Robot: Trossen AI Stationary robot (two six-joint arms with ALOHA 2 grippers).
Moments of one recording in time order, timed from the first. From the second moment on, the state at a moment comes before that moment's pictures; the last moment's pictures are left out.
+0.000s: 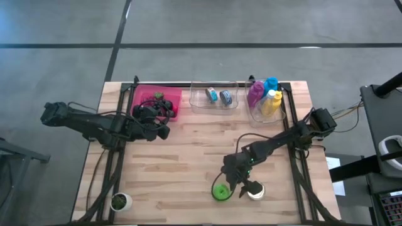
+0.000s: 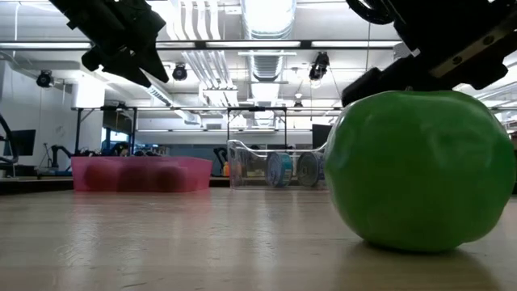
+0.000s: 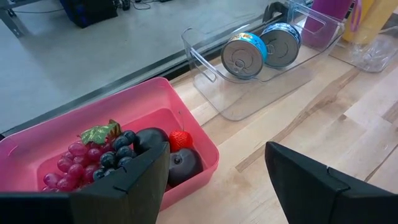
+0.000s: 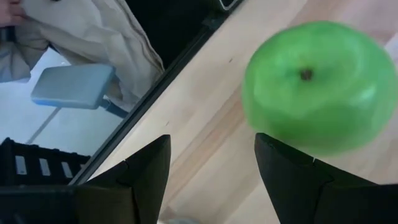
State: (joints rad) left arm -0.17 1.05 0.80 -0.70 -0.86 -0.78; right arm 0.34 1.72 0.92 -0.14 -0.68 -0.05
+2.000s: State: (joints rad) left arm -0.17 1.05 0.80 -0.70 -0.86 -0.78; right arm 0.21 1.93 0.93 0.40 -0.60 -0.21
